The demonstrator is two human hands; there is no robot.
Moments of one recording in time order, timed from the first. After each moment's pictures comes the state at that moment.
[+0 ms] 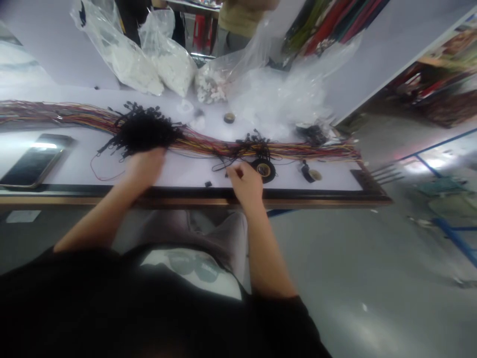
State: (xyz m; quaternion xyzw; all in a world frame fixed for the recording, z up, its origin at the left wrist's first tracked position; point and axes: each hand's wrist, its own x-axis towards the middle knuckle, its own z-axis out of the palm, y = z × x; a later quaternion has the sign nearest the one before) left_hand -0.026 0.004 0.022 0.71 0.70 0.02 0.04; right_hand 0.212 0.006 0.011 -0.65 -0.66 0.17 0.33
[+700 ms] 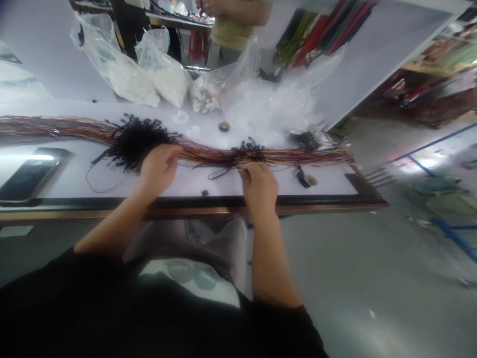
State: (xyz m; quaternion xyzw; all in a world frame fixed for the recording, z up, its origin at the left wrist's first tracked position) left_hand 0.001 0.018 0.027 0.72 0.58 0.37 0.09; right_hand 0.240 0.006 0.029 -0.60 -0.73 -0.08 0.32
